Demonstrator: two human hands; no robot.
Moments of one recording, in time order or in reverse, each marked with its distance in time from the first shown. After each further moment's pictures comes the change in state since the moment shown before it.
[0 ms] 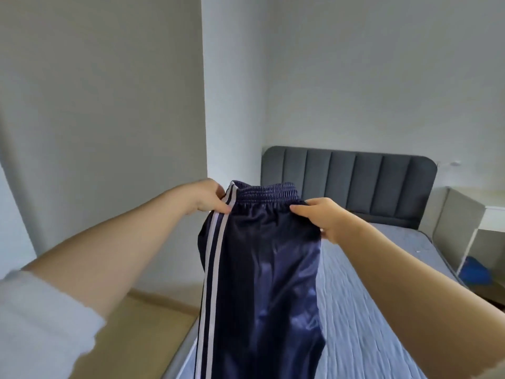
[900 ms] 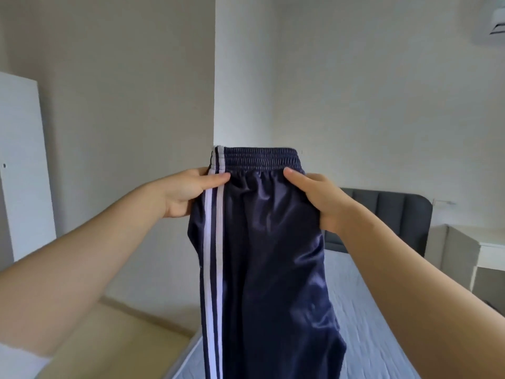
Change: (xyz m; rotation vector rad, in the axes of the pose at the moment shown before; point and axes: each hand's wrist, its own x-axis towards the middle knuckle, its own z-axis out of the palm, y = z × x) left_hand -0.215 0.124 -0.007 -0.929 0.055 0.255; right_hand -0.182 -0.054 -0.111 0.341 -0.268 -0.402
